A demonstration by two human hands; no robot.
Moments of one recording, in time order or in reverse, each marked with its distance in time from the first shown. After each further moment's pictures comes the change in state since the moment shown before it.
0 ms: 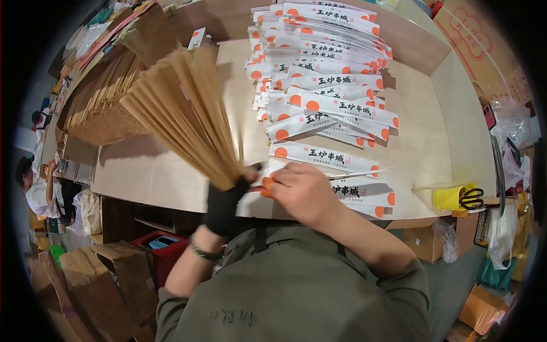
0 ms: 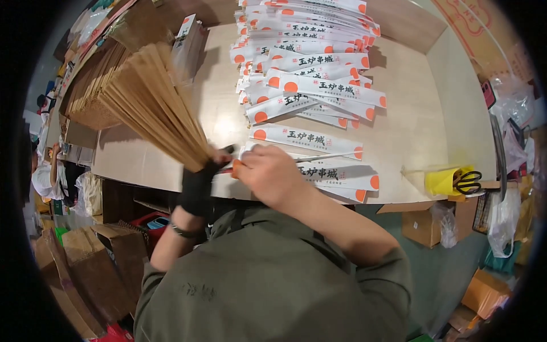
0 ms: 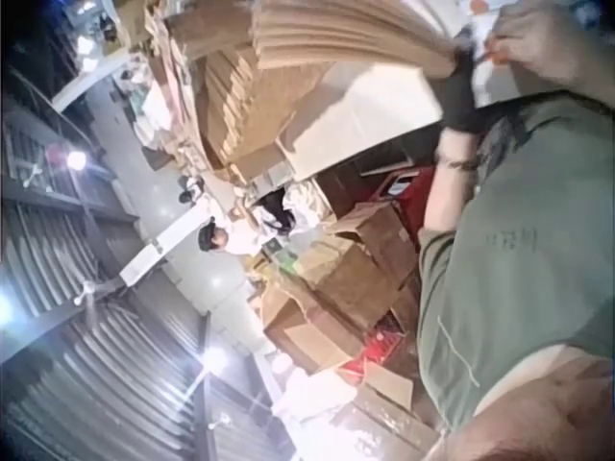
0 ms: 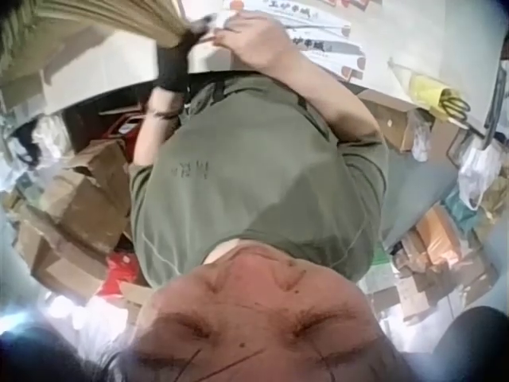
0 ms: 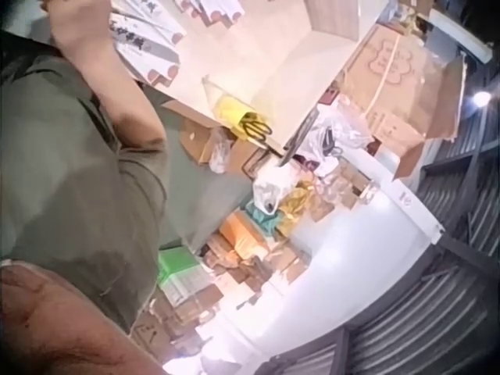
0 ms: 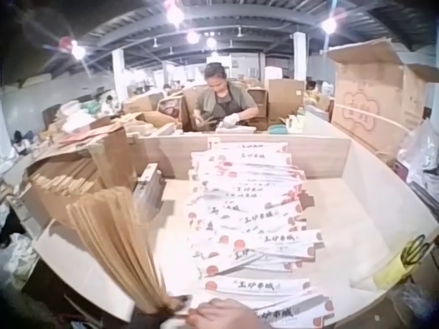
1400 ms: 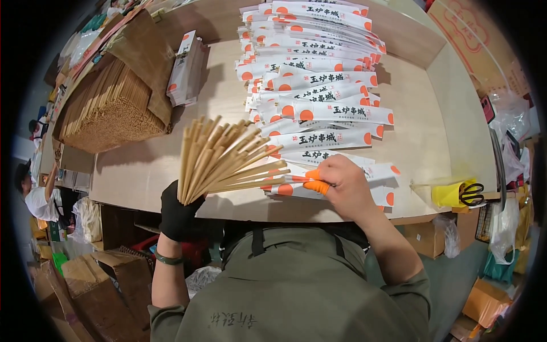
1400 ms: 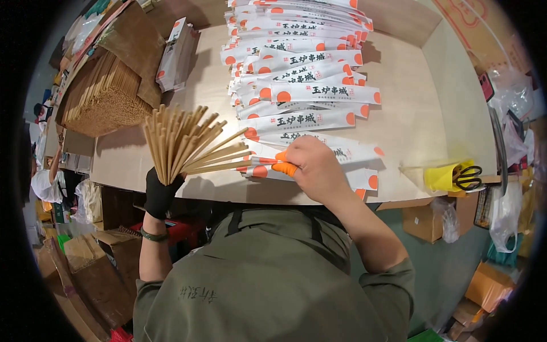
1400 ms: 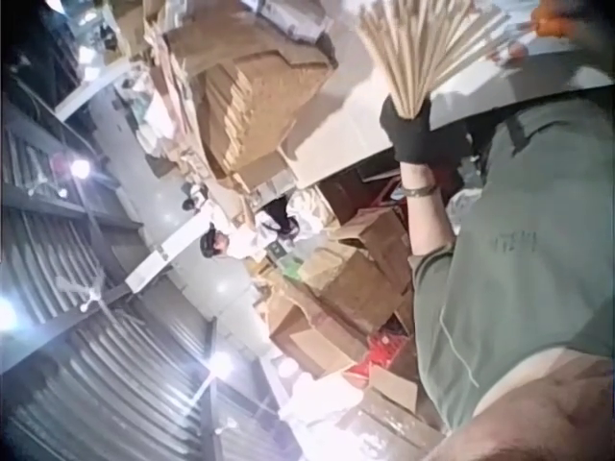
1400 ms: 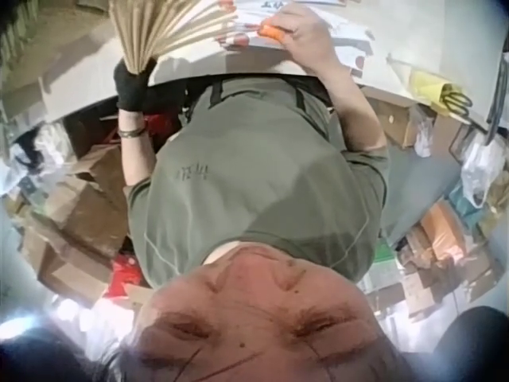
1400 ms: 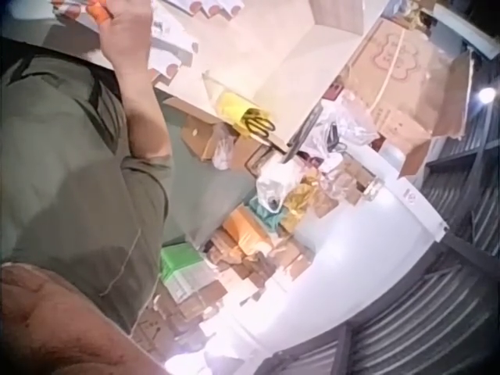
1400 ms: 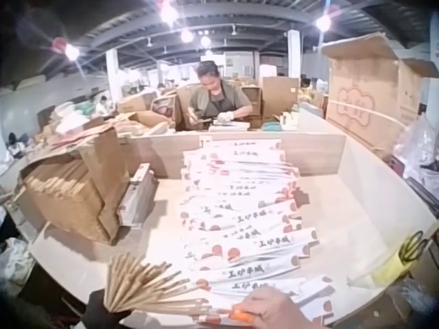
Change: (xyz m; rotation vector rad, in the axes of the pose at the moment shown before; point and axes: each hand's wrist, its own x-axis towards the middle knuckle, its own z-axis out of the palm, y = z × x) left_hand -0.006 0.020 -0.080 0.769 0.033 0.094; right_hand -0.045 0.030 -0.041 0.223 0.100 0.457
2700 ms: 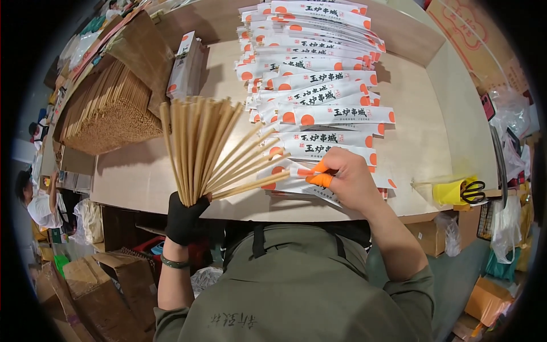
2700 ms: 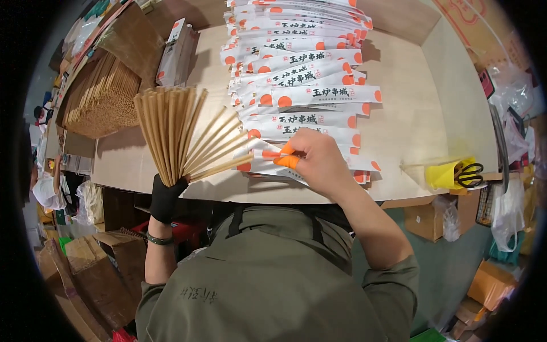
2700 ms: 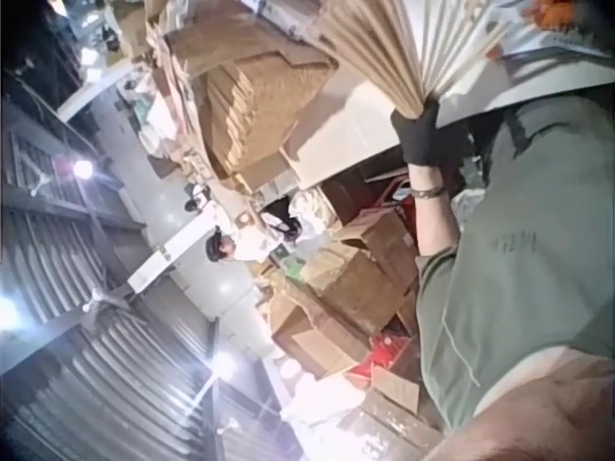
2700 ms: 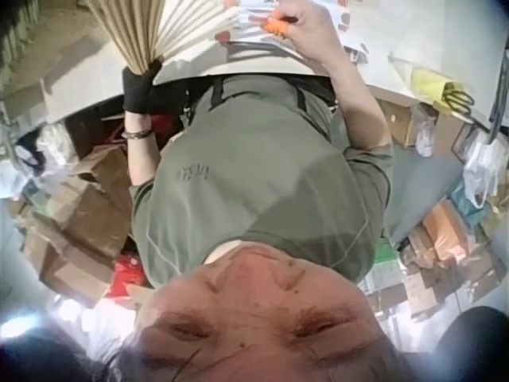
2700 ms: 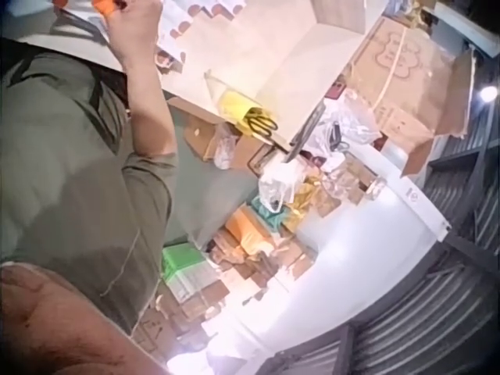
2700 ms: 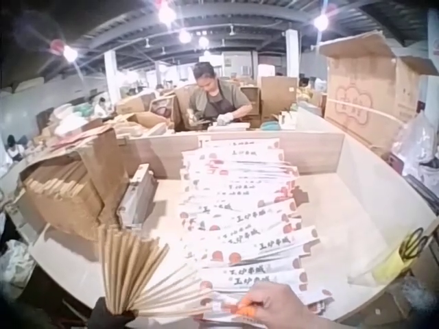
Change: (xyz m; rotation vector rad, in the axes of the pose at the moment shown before) left_hand -0.008 0.008 0.001 -0.262 -0.127 -0.204; right_hand 0.011 -0.006 -0.013 0.224 -0.091 0.286
